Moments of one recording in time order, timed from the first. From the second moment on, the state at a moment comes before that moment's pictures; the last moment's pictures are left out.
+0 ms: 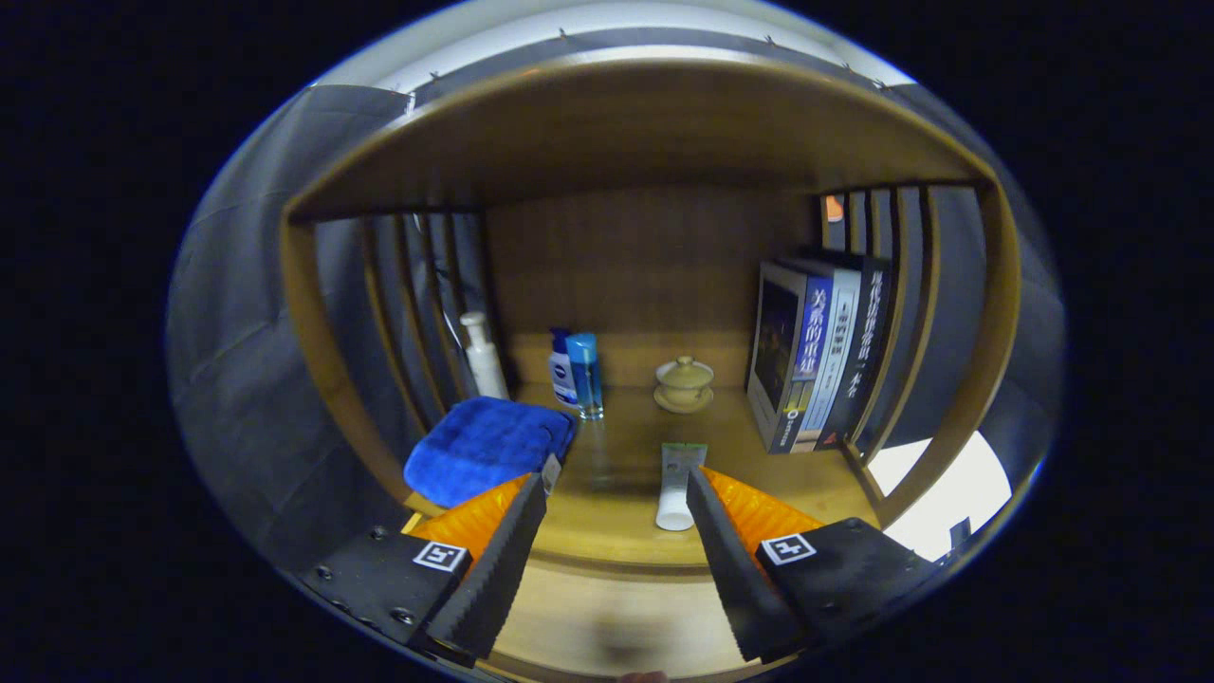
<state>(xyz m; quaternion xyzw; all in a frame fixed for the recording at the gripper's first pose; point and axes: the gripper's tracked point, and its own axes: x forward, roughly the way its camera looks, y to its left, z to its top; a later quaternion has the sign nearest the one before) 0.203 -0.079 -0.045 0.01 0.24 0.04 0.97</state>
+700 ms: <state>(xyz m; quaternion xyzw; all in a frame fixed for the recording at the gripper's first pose) 0.038 -0.051 -0.079 0.02 0.13 0.02 0.99</state>
